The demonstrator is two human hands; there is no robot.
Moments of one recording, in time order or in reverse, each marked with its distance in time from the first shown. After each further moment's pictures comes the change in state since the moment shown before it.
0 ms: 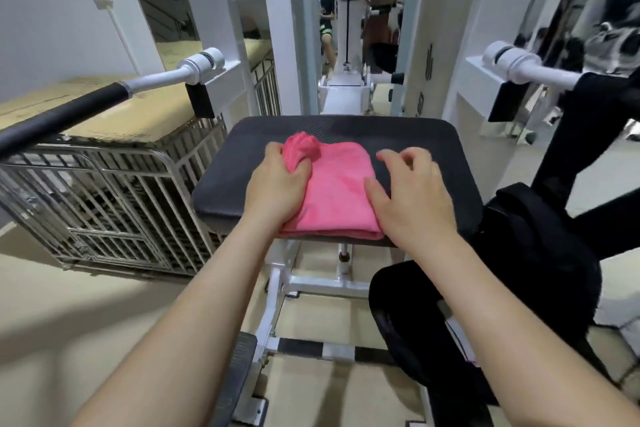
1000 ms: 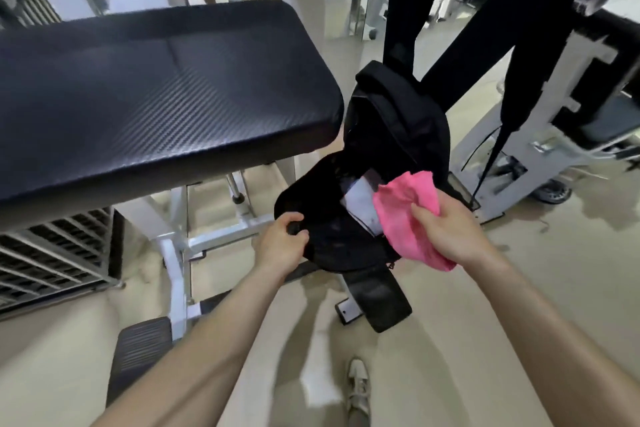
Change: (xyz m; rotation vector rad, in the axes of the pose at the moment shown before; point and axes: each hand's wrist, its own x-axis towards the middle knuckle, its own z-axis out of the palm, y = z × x) left_hand -0.120 -0.095 0.214 -0.014 -0.707 -0.115; right_hand -0.168 0.171 -0.015 0.205 -0.146 0.732
